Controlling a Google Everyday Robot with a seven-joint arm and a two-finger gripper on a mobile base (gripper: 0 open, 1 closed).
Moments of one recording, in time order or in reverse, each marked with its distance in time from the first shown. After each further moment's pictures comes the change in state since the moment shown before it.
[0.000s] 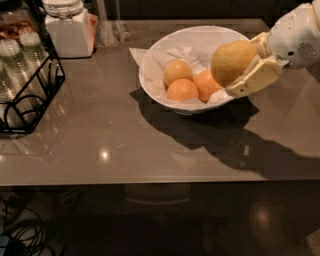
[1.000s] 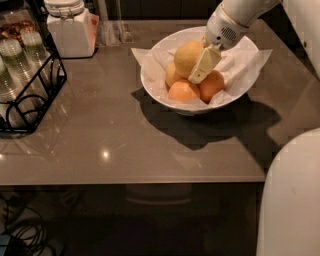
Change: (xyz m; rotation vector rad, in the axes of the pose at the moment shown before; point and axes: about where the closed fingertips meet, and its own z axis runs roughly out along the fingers) arm -0.011 -0.091 0.112 -0.141 0.270 -0.035
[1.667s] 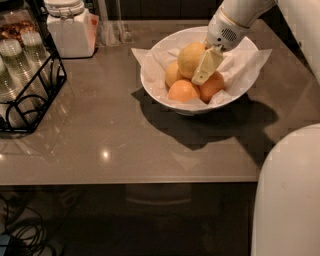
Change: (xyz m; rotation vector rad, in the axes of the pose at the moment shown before) arm 0.012 -0.004 0.006 -0.003 0.068 0.031
